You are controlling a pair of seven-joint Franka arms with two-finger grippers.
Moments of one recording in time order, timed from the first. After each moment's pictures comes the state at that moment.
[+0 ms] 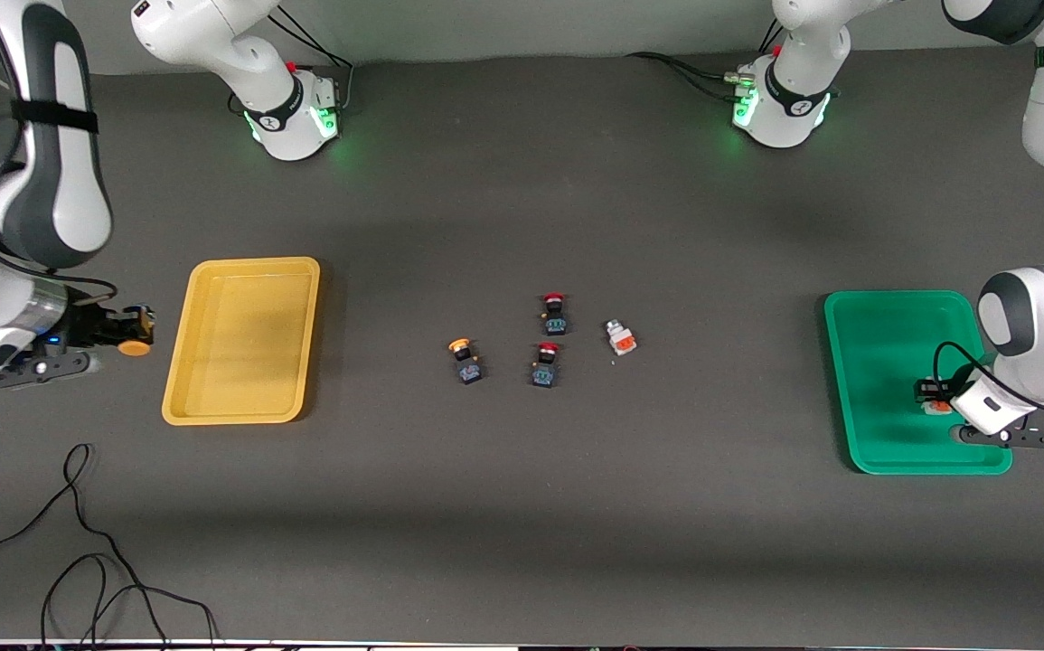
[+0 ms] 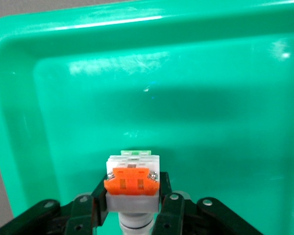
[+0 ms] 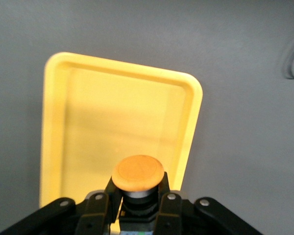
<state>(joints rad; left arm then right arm) 0.33 0.63 -0.07 -1.80 0.16 2.38 0.24 0.68 0.22 -0.90 -2.09 0.22 2.15 -0.52</state>
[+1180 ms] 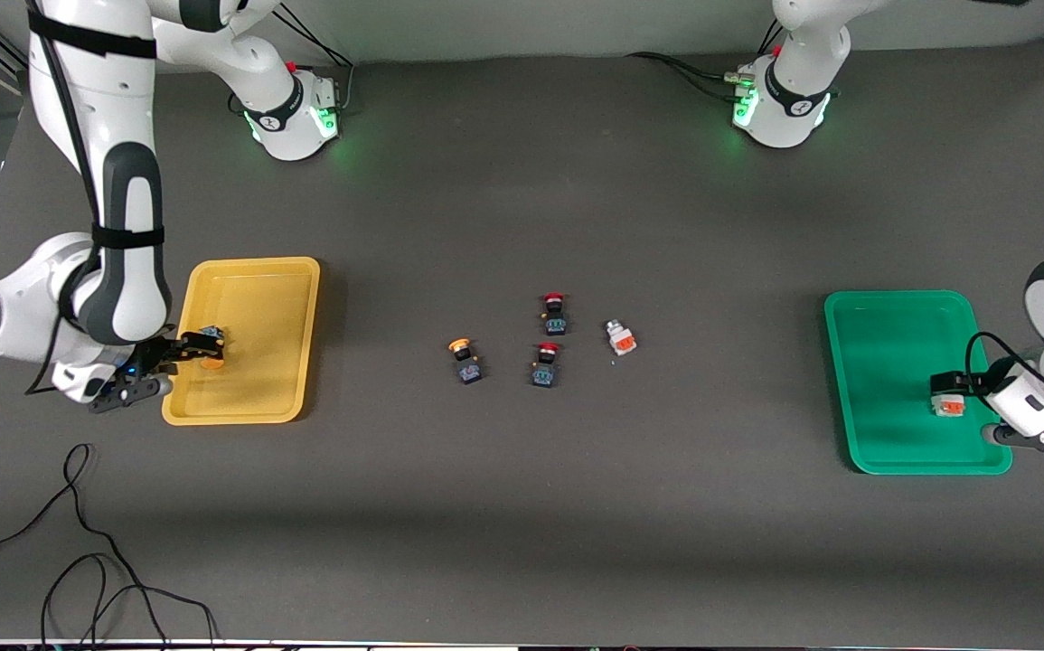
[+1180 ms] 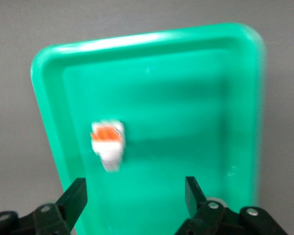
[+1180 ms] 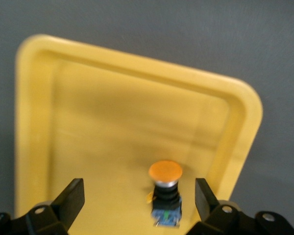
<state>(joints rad) 0.28 0.49 -0.12 -1.65 0.14 1.97 0.19 0.69 0.57 -0.94 -1.93 0.60 2.01 -0.78</state>
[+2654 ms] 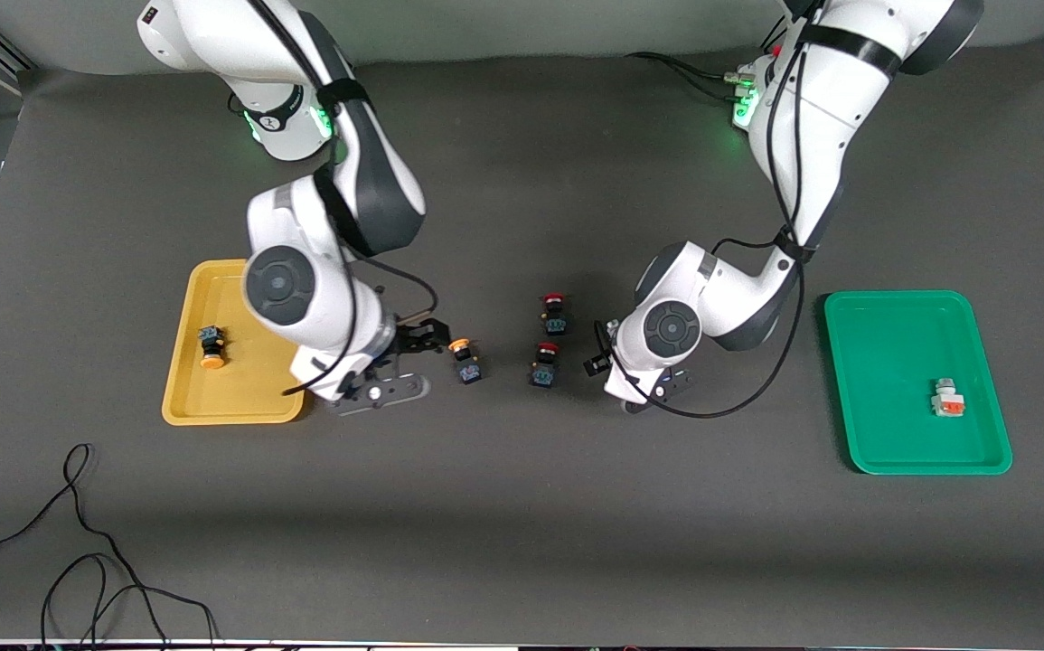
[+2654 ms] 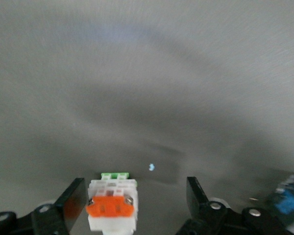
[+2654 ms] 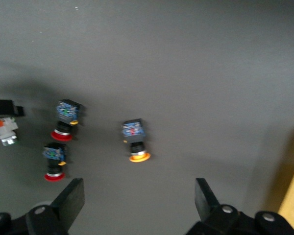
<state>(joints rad) -0.31 0.72 -0.28 -1.72 0.01 2.29 -0.99 0.93 0.59 -0.57 -1.43 0.45 1.85 0.13</state>
